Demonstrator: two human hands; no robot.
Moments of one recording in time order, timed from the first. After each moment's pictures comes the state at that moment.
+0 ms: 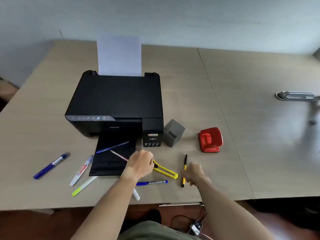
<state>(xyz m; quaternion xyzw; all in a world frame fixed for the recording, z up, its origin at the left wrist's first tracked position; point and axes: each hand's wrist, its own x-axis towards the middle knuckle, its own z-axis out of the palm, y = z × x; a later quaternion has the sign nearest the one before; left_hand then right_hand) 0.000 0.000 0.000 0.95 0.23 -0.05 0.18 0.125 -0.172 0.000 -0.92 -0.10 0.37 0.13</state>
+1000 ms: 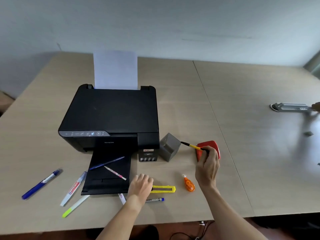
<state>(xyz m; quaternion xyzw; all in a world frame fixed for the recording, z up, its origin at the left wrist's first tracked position) 0.001 -0.028 -0.042 0.97 0.16 -0.19 -0.02 0.178 -0.170 0.020 -0.85 -0.14 -0.08 0.50</state>
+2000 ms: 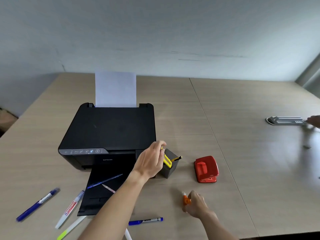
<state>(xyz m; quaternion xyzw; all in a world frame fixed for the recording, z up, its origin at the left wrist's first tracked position) 0.094 0.020 0.070 0.92 0.15 0.22 0.28 0.168 -0.195 -0.041 -0.91 -0.14 0.37 0.12</state>
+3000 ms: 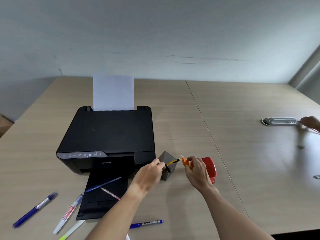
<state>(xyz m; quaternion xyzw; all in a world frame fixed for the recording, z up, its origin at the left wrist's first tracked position) 0.080 0.008 0.037 0.98 0.12 0.08 0.17 0.216 -0.153 0.035 -0.90 -0.25 0.09 0.35</state>
